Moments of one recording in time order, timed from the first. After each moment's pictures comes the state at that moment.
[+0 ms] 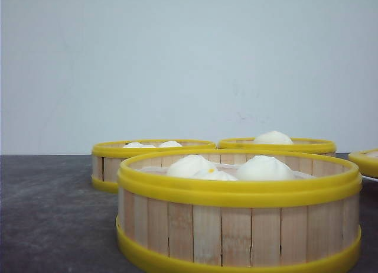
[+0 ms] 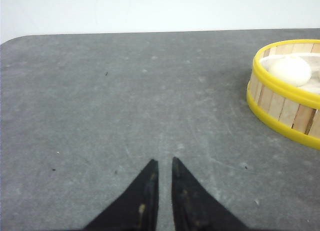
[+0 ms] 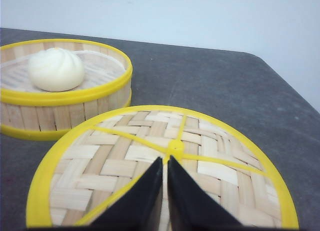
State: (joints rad) left arm -0.11 0.00 0.05 -0.23 -0.13 0.01; right arm -0.06 0.00 0.02 -0.15 -0.03 -0.06
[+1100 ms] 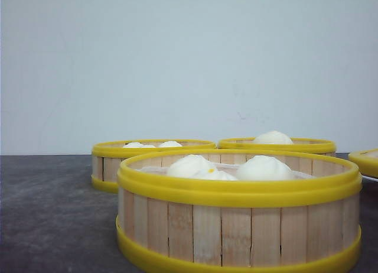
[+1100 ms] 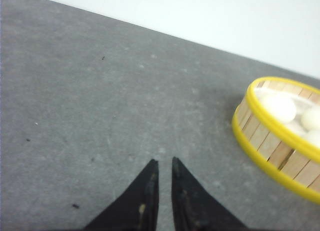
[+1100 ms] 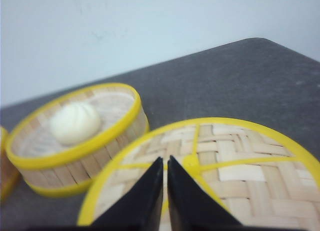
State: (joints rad) left arm -0.11 0.00 0.05 -0.21 -0.14 -0.32; right arm -0.06 0.00 0.02 -0.07 -0.03 0.36
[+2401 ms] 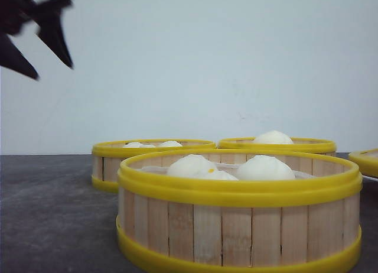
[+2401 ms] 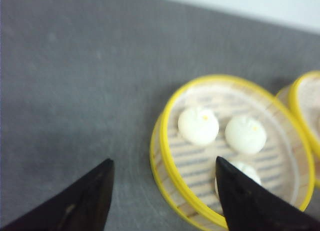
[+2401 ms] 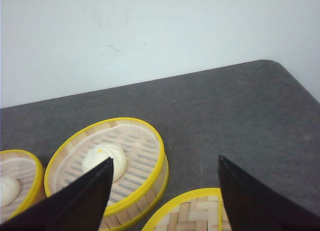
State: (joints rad) left arm -0.21 1.34 1.09 -0.39 0.08 -0.28; right arm -0.01 0.61 0.73 -0.33 -0.03 0.24
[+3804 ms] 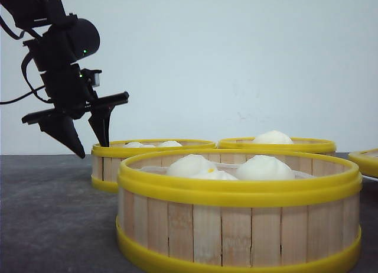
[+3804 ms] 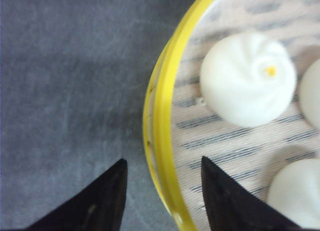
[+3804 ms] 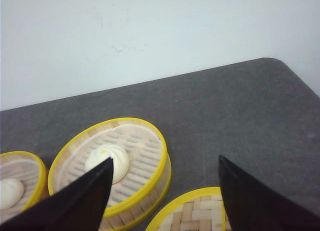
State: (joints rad) left arm -0.27 1.88 1.41 -0.57 0.07 -0.26; right arm -0.01 0.61 0.73 -0.33 -0.03 0.27
